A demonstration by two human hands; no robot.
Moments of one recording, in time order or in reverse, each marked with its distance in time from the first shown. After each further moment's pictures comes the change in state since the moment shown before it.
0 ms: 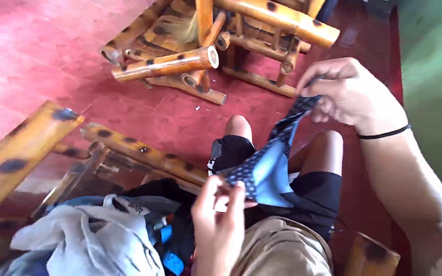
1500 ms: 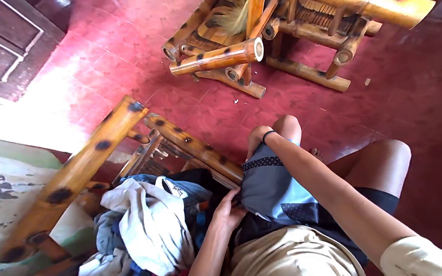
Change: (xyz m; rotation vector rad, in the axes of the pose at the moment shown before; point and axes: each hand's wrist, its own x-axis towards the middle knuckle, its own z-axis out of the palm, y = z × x) left_hand 0.041 -0.112 -0.056 -0.456 0.545 -1.159; right_hand 0.146 0.109 0.216 -1.201 -0.958 0.360
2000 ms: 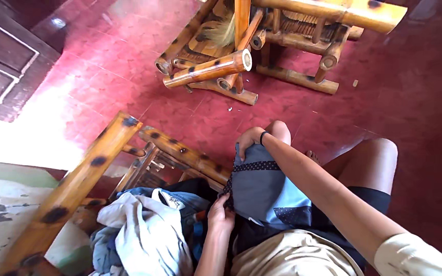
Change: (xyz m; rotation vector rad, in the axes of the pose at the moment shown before) left_hand 0.016 -0.001 0.002 -0.035 0.082 0.323; right_hand 0.040 0.025 -0.001 0.344 -0.012 -0.346
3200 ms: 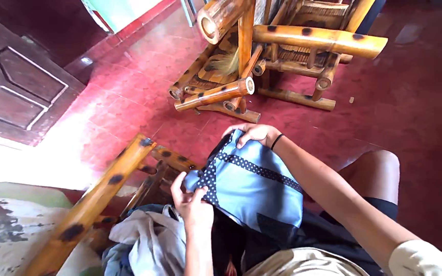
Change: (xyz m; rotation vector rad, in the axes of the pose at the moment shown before) left_hand -0.014 0.090 0.009 -0.083 -0.470 0.961; right_hand -0.046 0.005 -0.032 0.933 0.296 -0.720
